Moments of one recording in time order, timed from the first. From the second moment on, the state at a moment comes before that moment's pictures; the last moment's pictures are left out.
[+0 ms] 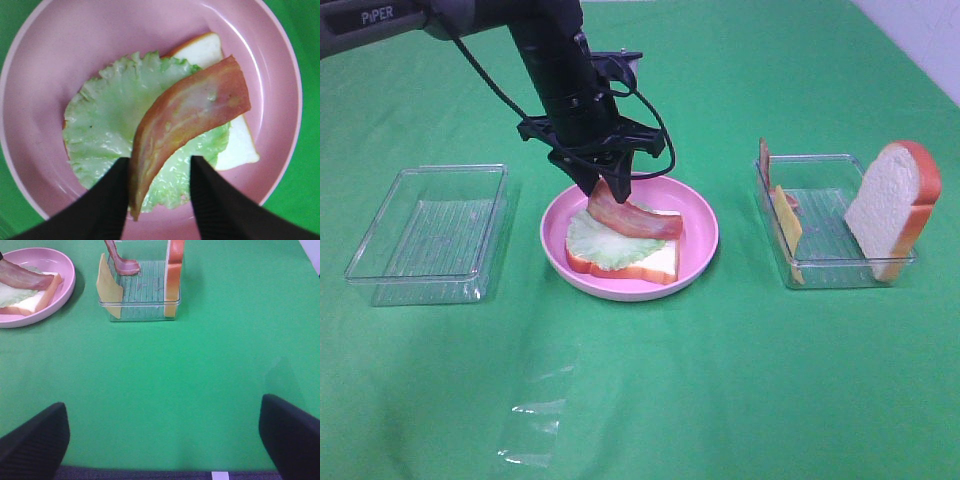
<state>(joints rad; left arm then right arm) -0.51 2.42 -2.18 -0.23 1.21 0.00 -0.06 0.00 -0.46 0.07 1.10 -0.10</state>
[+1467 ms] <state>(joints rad) 0.01 2.26 -2.26 -0.11 1.22 0.05 -0.06 0.00 -0.46 0.07 1.10 -0.10</state>
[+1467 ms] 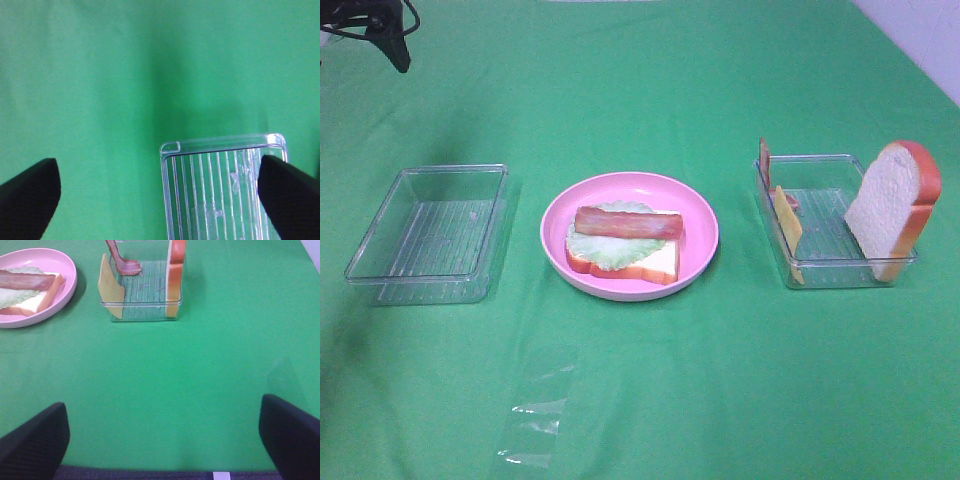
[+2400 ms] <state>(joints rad) 0.00 1.42 -1.29 -0.10 1.22 0.08 -0.06 0.00 -0.46 0.07 1.10 -0.10</state>
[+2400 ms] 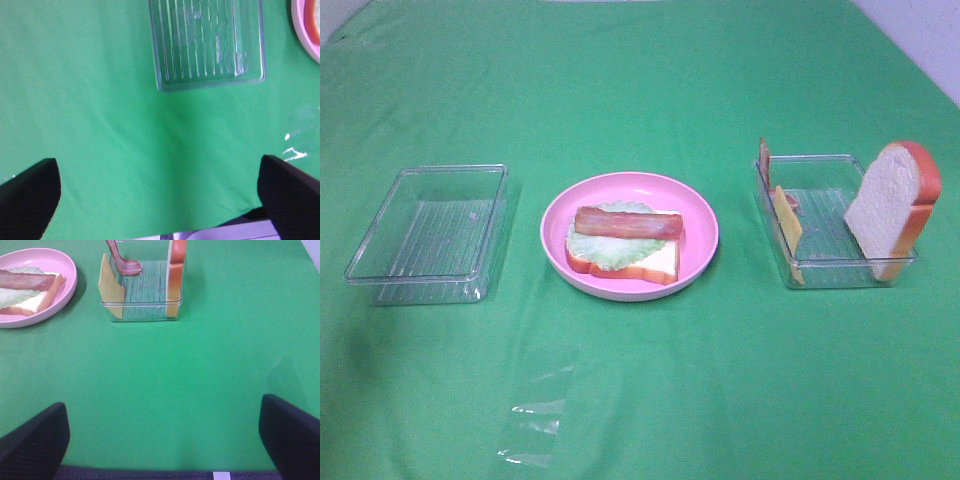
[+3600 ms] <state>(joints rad) 0.00 0.21 -0.60 -0.07 1.11 0.08 -0.06 0.00 -0.46 0.07 1.10 -0.10</state>
